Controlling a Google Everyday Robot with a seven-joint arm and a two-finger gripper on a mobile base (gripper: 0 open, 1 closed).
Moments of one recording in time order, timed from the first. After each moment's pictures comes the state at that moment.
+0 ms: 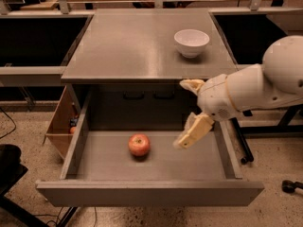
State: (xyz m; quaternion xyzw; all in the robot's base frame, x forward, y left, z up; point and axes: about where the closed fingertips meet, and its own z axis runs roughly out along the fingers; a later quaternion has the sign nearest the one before) arm 0.491 -0.070 0.850 -0.61 0.68 0.19 0.36
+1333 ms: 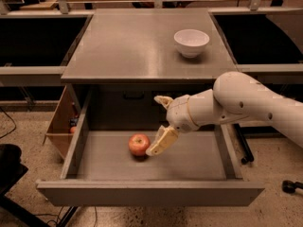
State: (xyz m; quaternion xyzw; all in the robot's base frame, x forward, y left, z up) arm 0.527 -0.005 0.765 -0.60 0.66 0.23 0.38
